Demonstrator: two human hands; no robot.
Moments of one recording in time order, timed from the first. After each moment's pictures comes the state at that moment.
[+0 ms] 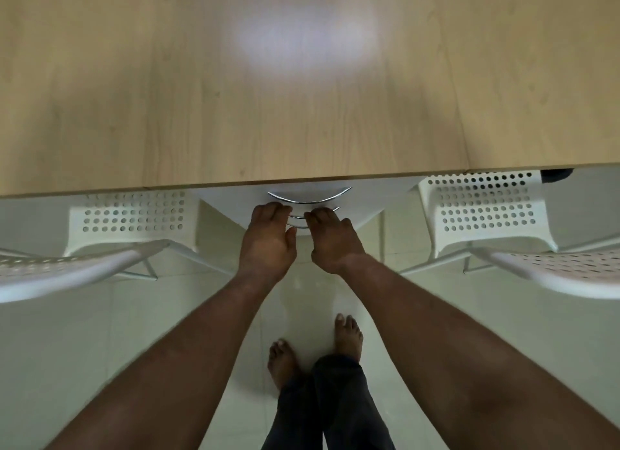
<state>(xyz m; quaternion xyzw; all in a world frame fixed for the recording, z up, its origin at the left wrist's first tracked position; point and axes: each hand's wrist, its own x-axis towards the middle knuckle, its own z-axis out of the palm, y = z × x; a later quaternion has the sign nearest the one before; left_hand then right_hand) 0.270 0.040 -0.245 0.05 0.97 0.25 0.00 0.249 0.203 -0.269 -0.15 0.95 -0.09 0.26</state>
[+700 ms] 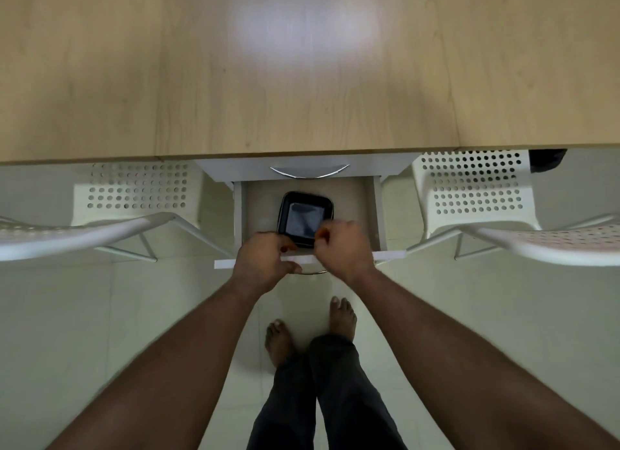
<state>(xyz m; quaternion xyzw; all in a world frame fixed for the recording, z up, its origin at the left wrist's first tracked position) 0.329 0.025 -0.223 0.02 0.93 0.25 0.28 0.319 0.210 -0.229 0.04 0.94 -0.28 0.17</state>
